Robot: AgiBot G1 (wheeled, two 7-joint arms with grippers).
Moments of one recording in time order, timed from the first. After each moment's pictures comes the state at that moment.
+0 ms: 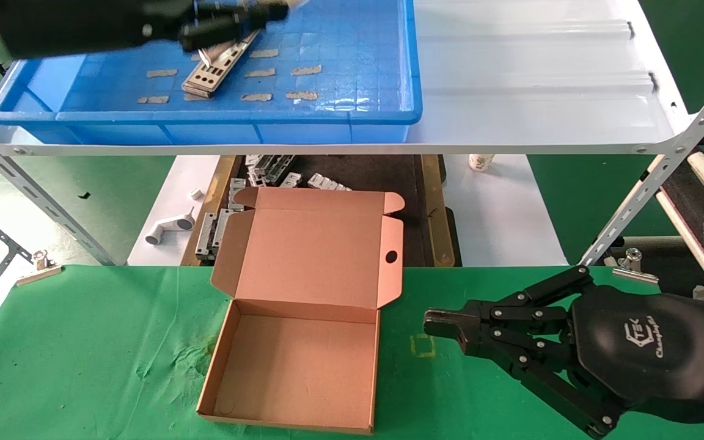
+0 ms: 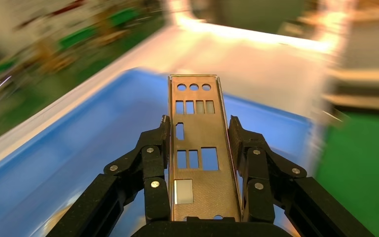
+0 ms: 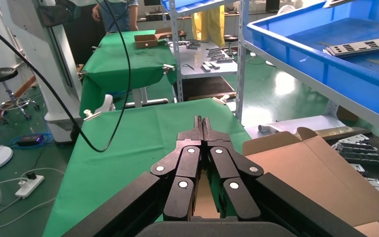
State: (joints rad) left arm -2.02 1.05 0.49 -0.18 1.27 1.41 0.20; right arm 1.11 -0.56 -0.40 1.26 -0.65 -1.45 0.12
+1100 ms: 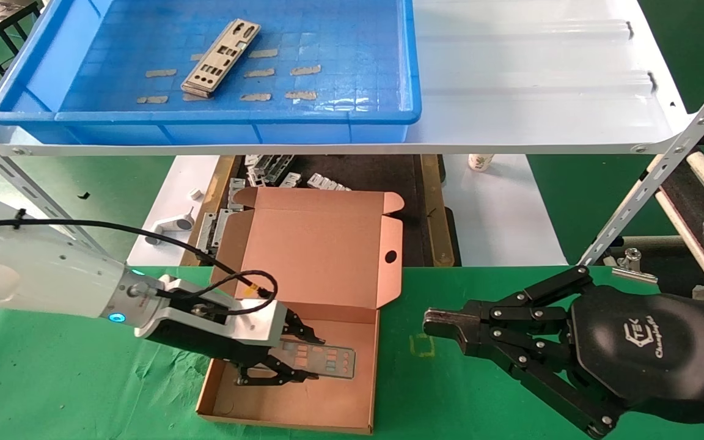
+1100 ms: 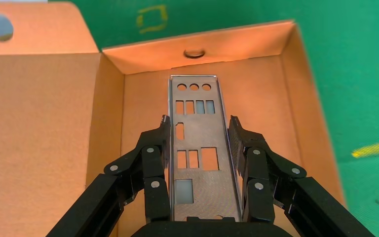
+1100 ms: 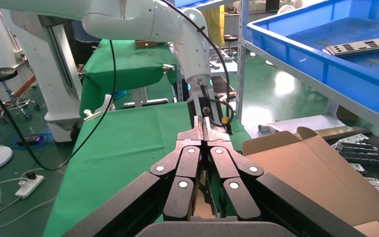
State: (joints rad) left arm -1.66 1.14 0.93 -0.27 1.33 1.46 0.52; right arm 1.11 -0.56 -0.40 1.26 -0.65 -1.45 0.12
